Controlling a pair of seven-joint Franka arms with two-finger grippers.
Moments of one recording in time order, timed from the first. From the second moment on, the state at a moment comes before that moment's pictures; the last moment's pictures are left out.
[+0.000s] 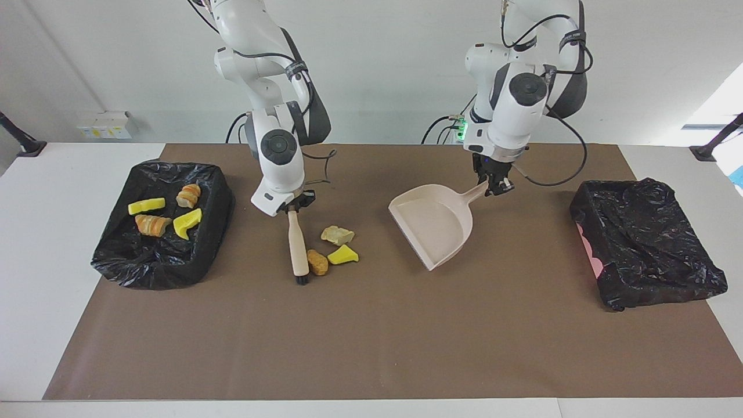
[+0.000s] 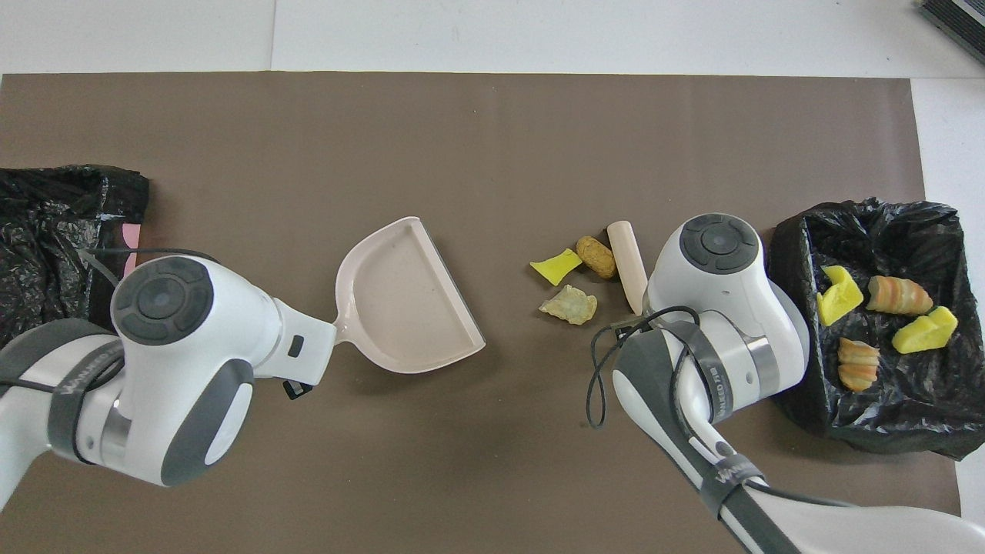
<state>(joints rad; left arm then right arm) -0.37 -0.08 -0.05 -2.21 0.02 2.03 0.68 0.26 0.17 0.07 -2.07 -0.06 1.96 0.17</state>
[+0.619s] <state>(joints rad) -0.46 -0.03 -0.05 -2.23 0.02 2.11 0.57 0.36 0.18 0.07 -2.09 0.01 1.99 0.21</state>
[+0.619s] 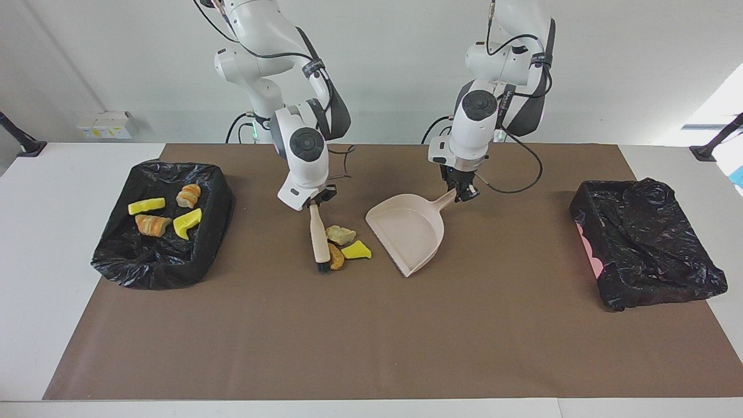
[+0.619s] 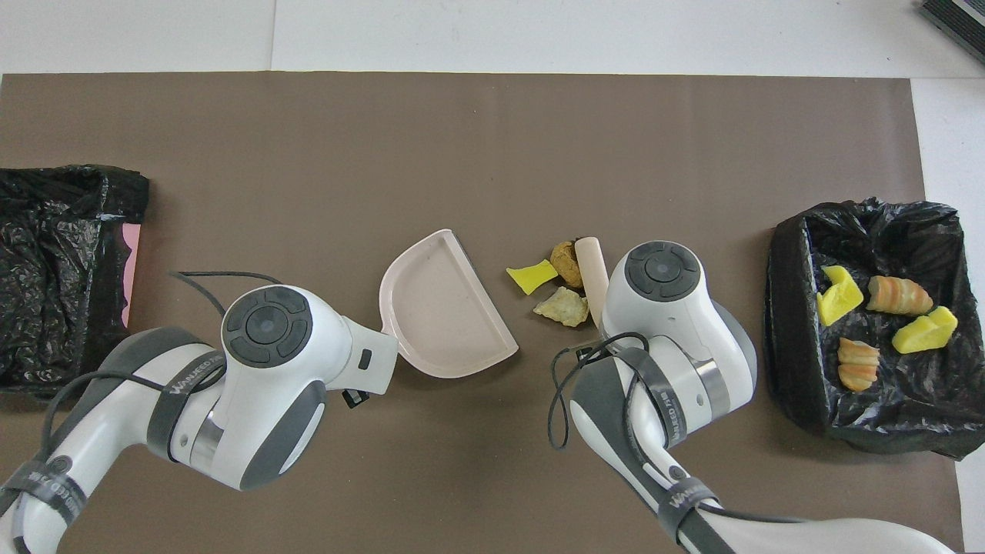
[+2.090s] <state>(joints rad) -0.45 -0.03 -0.04 -2.24 0.02 2.15 0.49 0.54 0.11 0.08 -1.99 0.37 1.84 0.44</state>
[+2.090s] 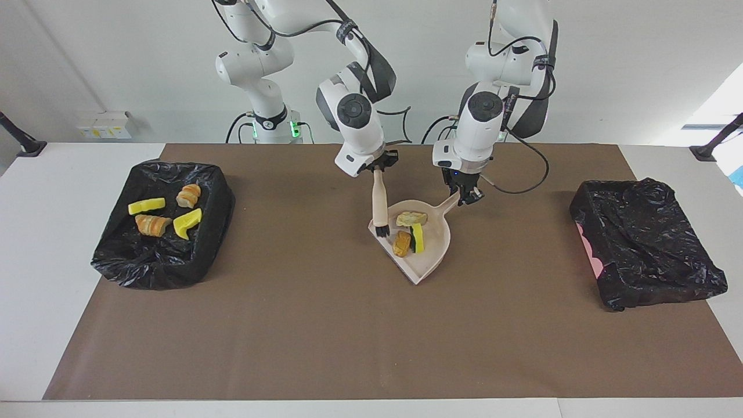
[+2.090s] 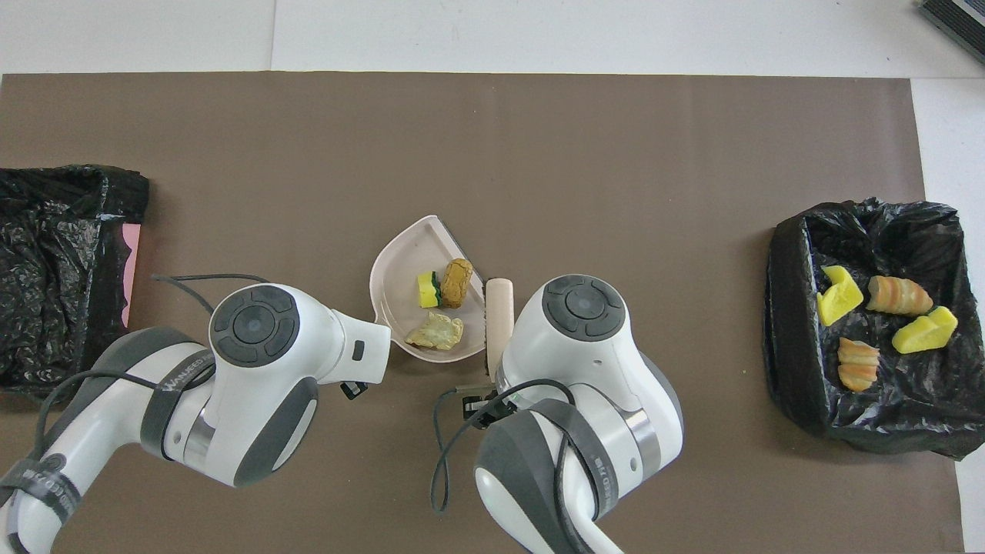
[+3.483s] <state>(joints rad) -0.13 -0.12 -0.01 -1.93 0.02 1.78 0.43 0.87 0.13 0.09 -2.12 0.29 2.01 0.75</state>
